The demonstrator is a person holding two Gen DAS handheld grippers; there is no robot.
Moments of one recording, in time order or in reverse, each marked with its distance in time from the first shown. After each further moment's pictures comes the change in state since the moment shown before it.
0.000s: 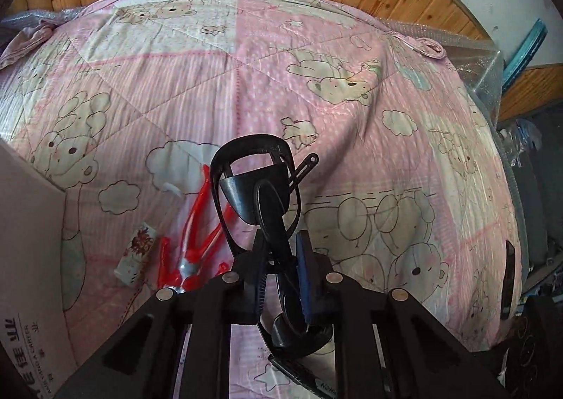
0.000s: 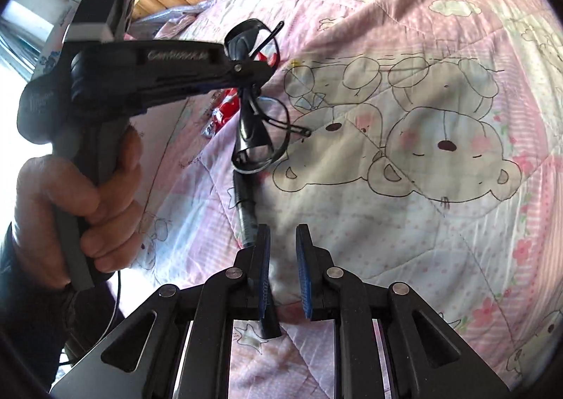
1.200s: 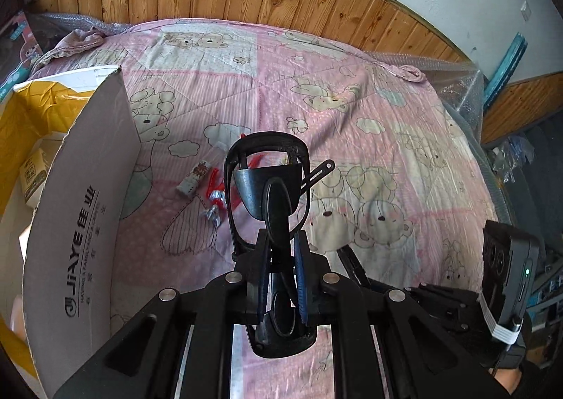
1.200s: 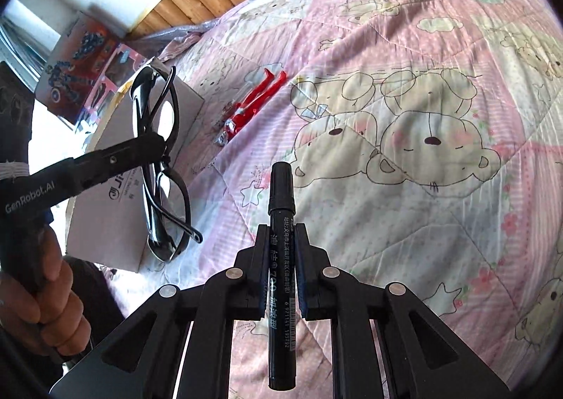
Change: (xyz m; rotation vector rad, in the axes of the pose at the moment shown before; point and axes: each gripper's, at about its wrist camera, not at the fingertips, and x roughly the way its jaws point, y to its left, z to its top) left arm -0.097 -0.007 -0.082 -0.014 -0.133 0.012; right arm -0.039 0.016 -0.024 0.009 -0.099 -0.032
